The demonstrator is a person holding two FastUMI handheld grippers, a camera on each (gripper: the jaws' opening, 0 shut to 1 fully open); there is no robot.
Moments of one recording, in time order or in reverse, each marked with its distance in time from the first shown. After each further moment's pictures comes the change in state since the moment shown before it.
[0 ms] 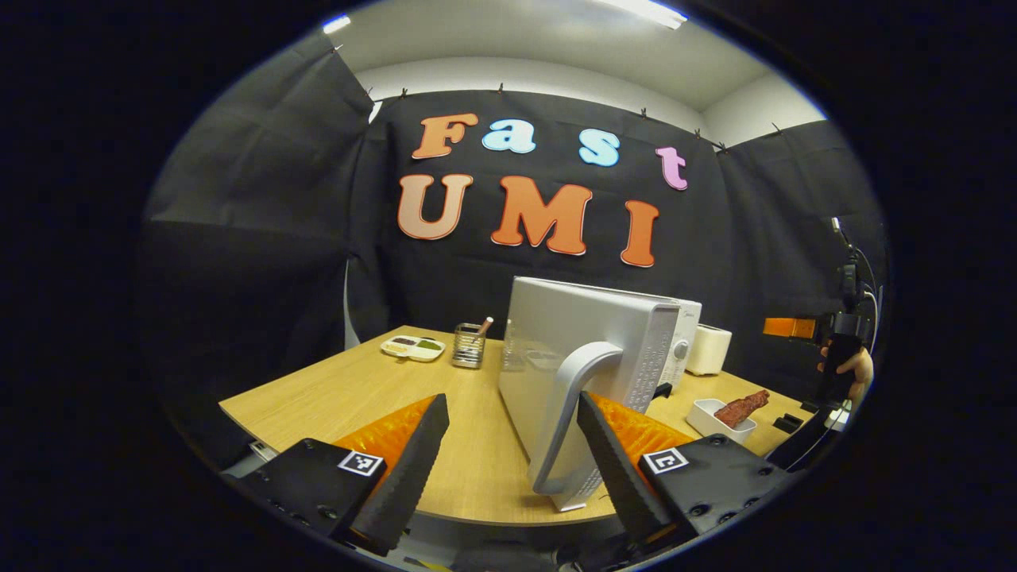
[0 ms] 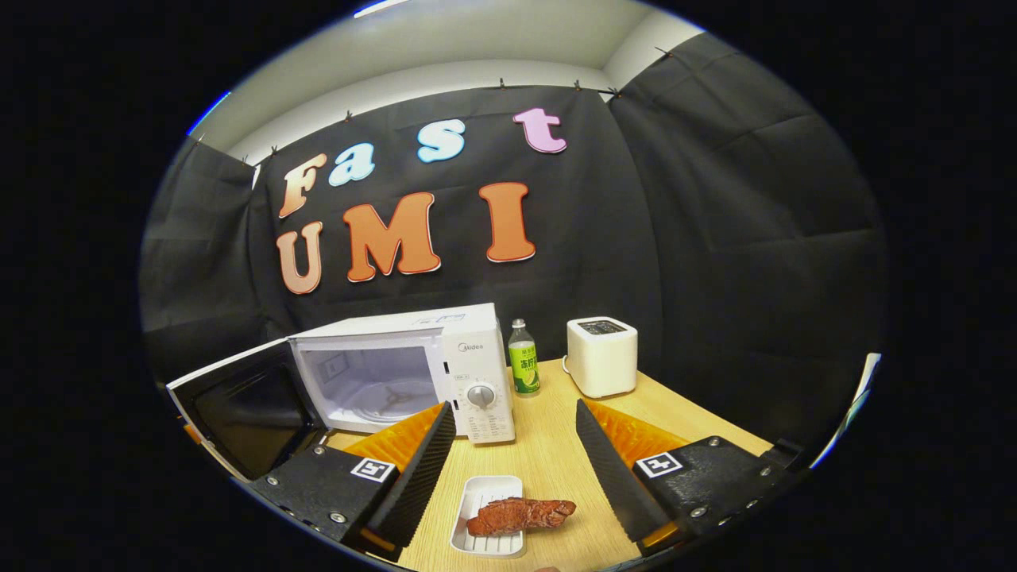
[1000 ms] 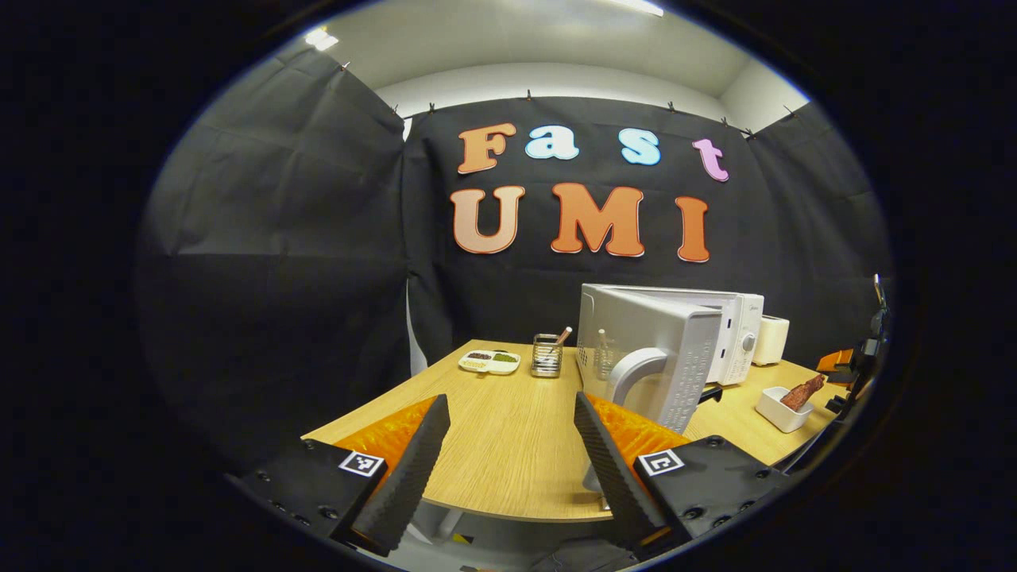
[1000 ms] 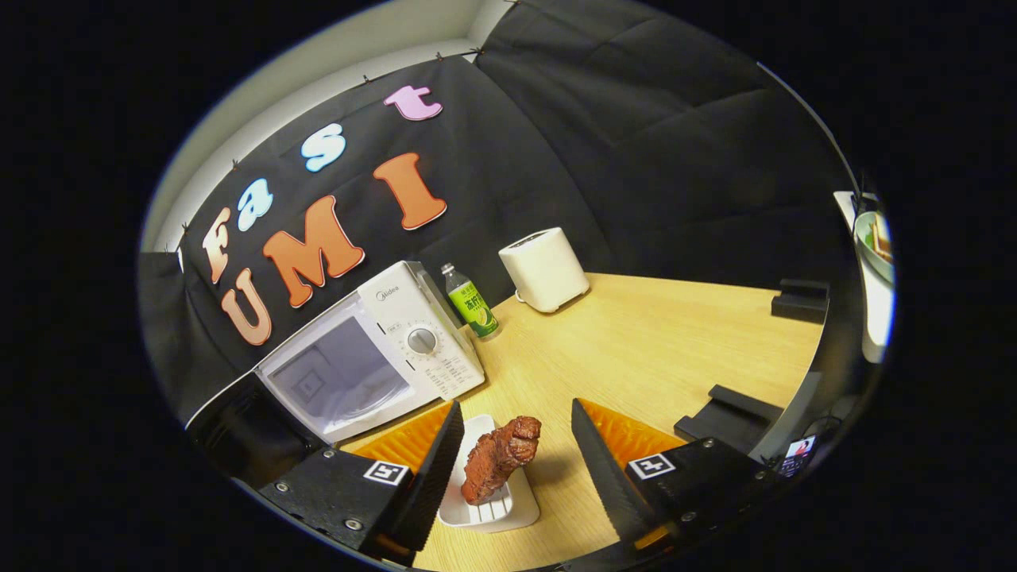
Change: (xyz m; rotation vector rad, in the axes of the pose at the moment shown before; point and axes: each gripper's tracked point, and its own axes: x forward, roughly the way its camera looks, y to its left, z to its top) left arm -0.013 0.088 0.015 0.054 -0.001 0.165; right arm -0.002 -0.039 -0.120 0.415 0.161 -0.143
